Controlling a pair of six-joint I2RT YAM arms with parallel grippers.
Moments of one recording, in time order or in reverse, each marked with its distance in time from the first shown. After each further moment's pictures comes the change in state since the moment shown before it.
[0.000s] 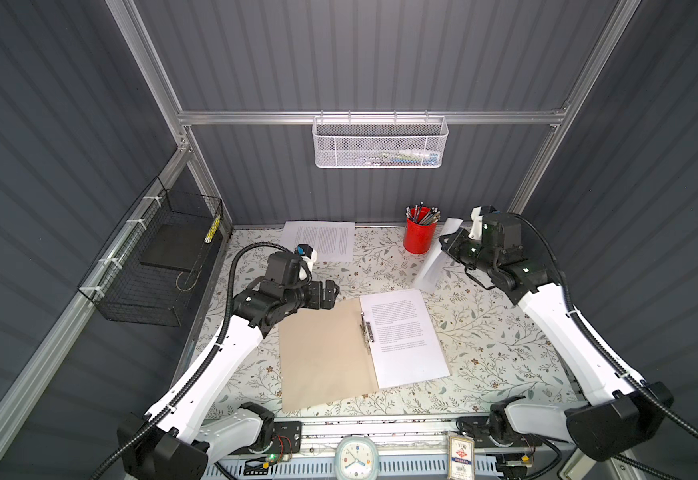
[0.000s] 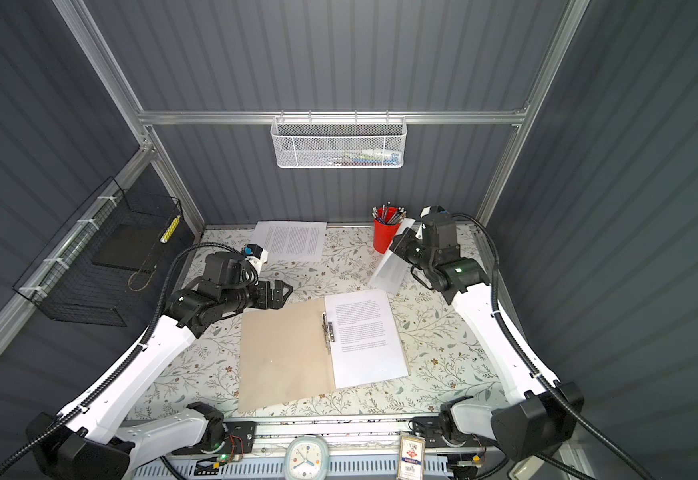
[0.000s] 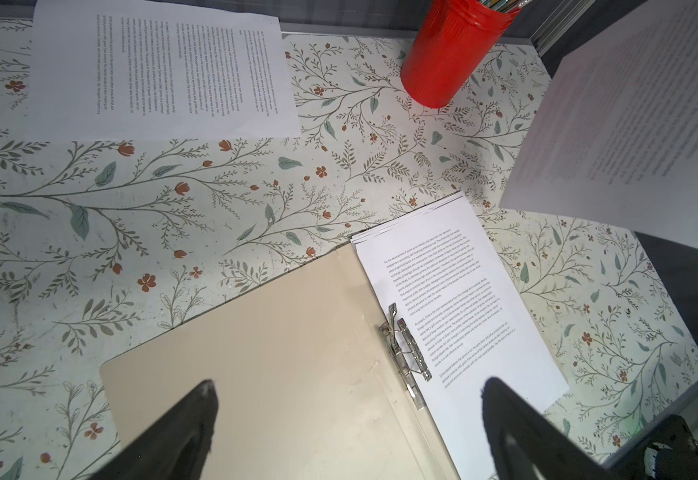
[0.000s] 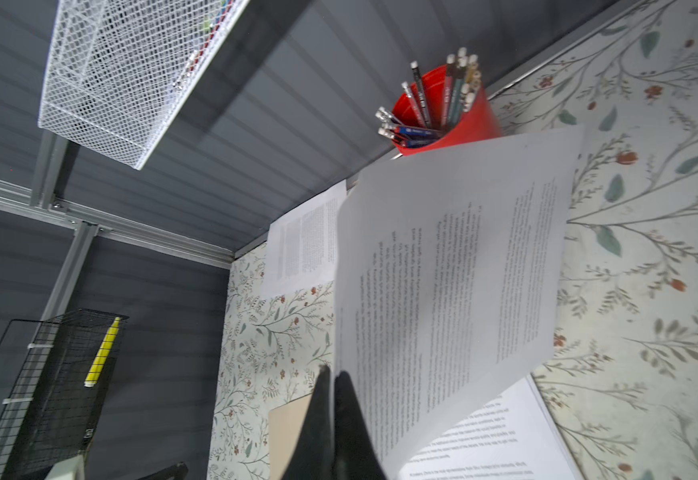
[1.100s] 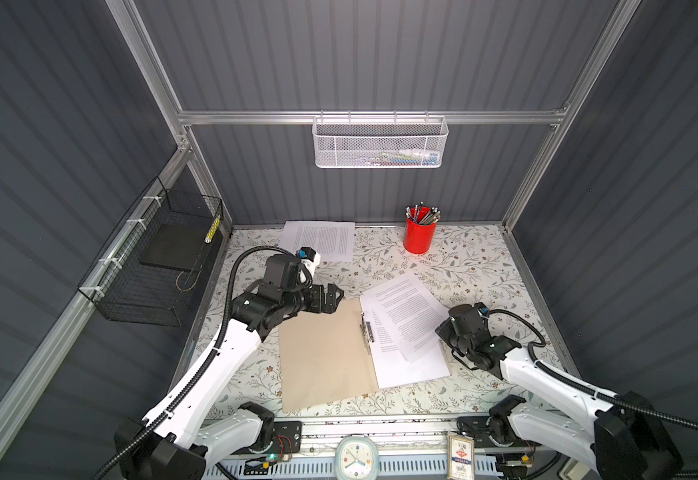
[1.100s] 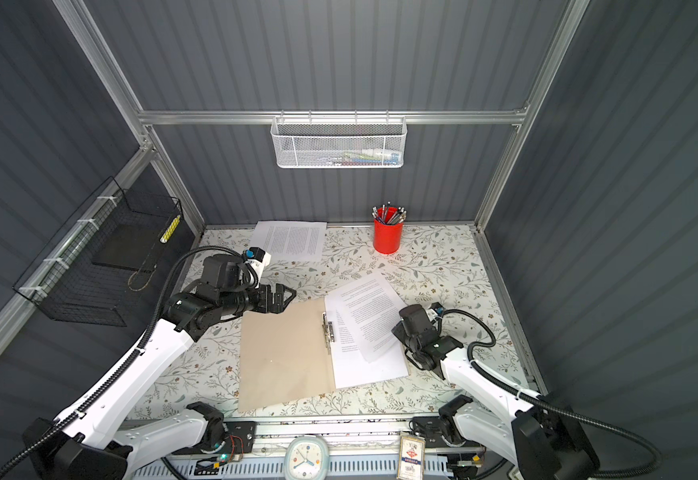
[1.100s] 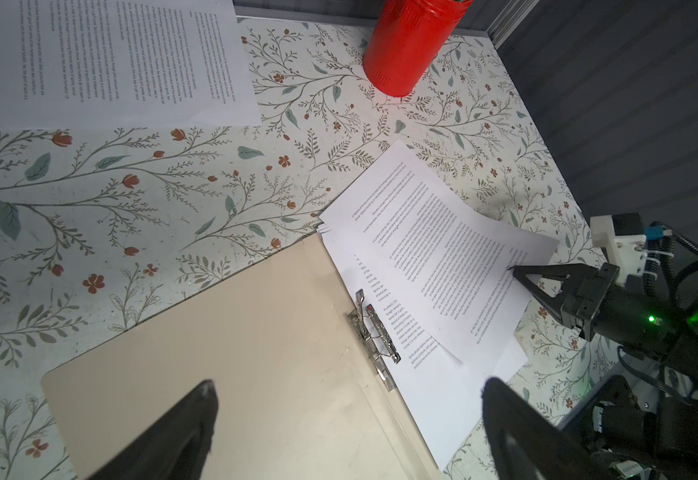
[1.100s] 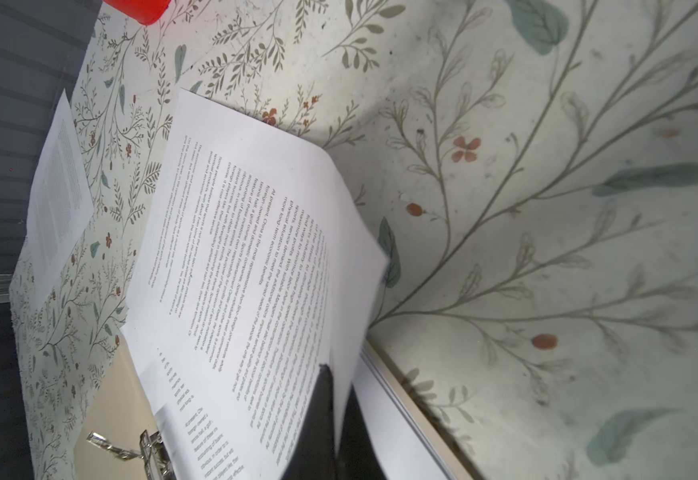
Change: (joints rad) left arm 0.000 -0.023 -0.025 0.008 0.105 -0.005; right arm 0.186 -0.243 -0.908 0.255 0.325 0.371
